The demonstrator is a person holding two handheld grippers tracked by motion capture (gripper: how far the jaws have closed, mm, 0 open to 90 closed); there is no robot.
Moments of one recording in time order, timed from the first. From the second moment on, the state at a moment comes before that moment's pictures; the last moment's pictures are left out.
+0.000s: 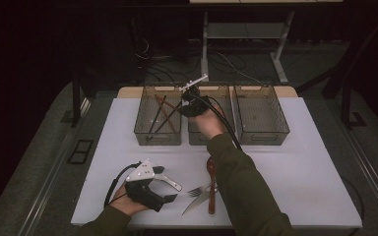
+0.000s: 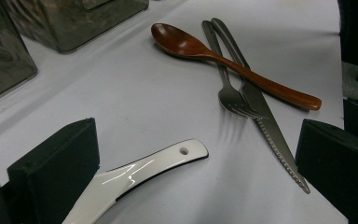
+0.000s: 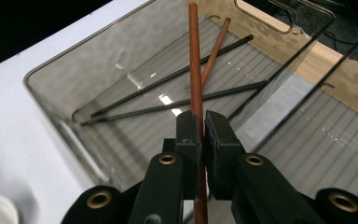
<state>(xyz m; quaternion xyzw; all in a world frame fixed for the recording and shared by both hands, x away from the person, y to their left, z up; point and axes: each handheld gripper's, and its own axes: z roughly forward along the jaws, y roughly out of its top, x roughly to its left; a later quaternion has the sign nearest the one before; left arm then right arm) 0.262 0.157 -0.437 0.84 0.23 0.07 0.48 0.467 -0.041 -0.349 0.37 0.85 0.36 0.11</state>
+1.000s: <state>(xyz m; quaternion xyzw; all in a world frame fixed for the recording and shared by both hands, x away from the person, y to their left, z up) 0.262 0.156 -0.435 0.84 0.22 0.07 0.49 0.500 0.027 -0.361 0.38 0.85 0.35 0.12</state>
